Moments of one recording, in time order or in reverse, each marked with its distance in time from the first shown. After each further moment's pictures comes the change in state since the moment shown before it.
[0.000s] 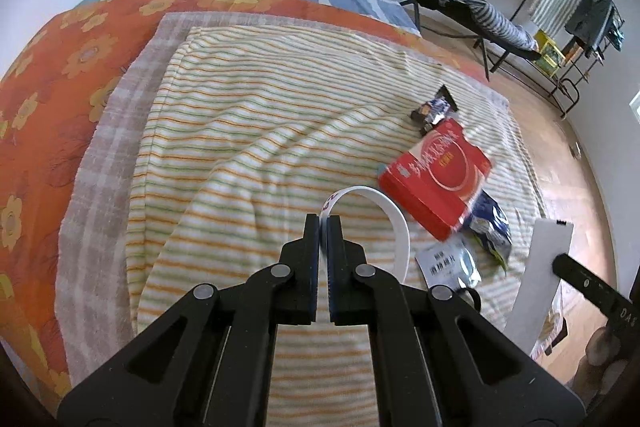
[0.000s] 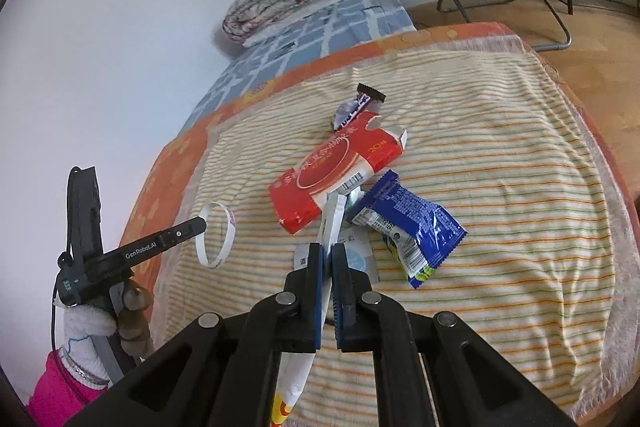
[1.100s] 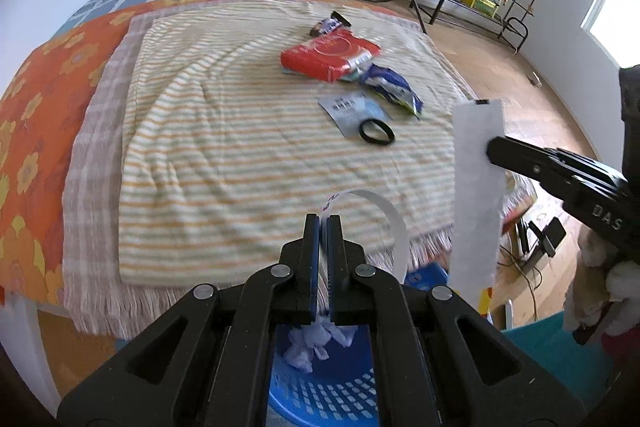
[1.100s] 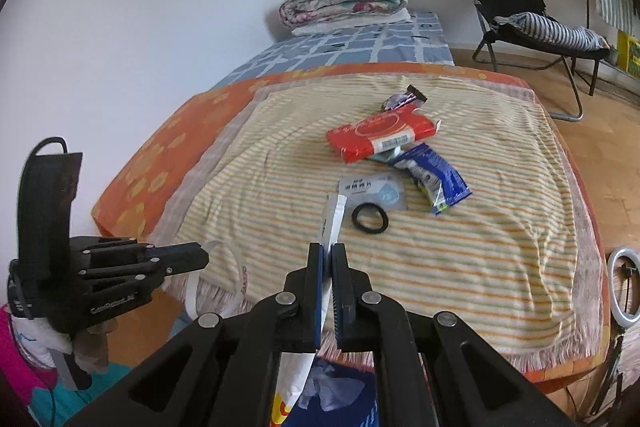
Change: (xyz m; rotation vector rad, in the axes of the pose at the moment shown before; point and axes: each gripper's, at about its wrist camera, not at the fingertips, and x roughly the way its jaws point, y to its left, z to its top) left arm -0.092 -0.047 -0.143 0.231 0.018 -0.080; right arm -0.059 0.066 -0.100 -0.306 -0.035 -0.071
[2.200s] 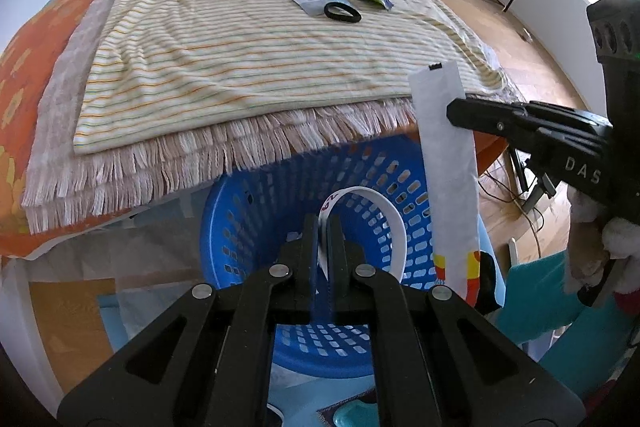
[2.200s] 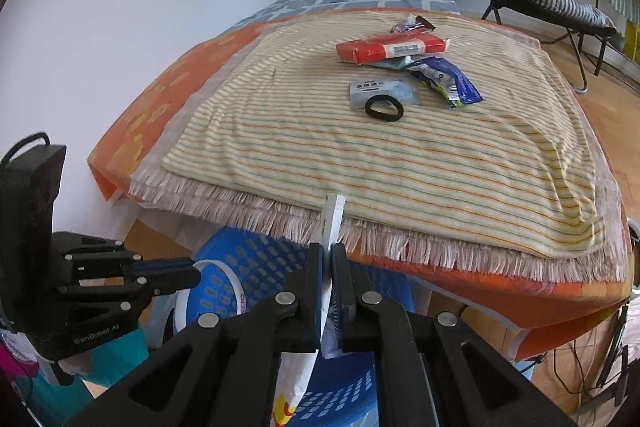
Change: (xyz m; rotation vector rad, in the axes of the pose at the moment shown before) left arm 0.012 -0.026 -0.097 0.057 0.128 -0.017; right arm 0.009 0.009 -0.076 0.005 0.121 0.002
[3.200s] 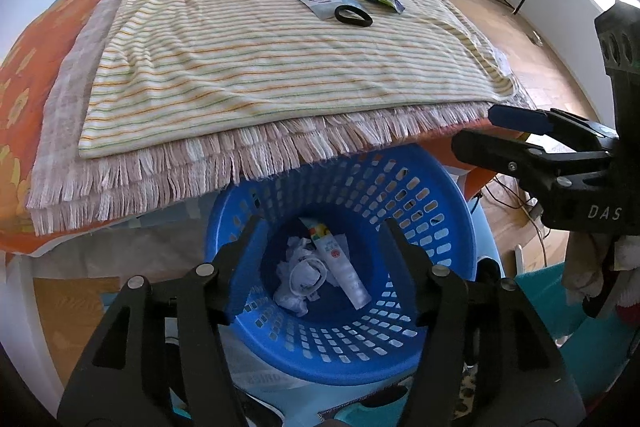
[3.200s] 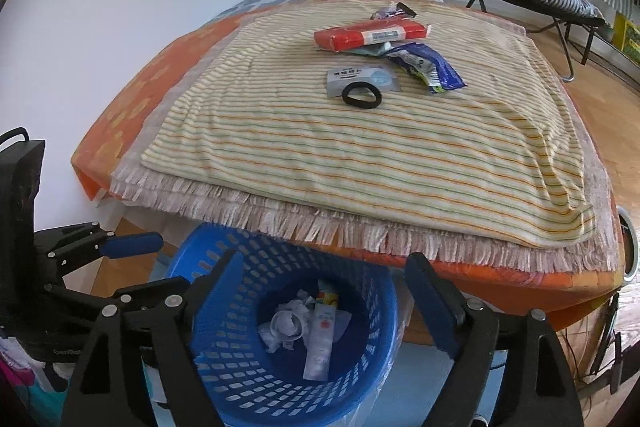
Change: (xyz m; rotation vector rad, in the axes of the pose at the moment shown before) left arm 0.004 0.002 0.008 -0.022 0.003 0.034; right arm 0.008 -0.008 0.001 0.016 0.050 -0.074
